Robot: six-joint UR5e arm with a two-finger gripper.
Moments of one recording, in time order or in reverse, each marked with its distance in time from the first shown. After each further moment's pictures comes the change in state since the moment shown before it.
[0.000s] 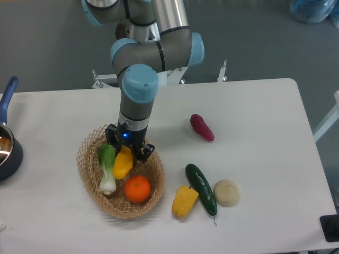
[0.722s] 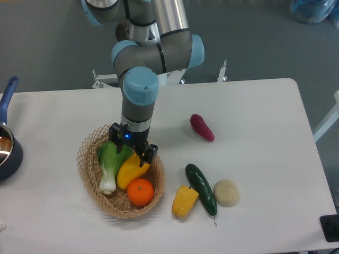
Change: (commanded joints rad) arm 0.023 -0.009 0.080 -0.009 0.073 0.014
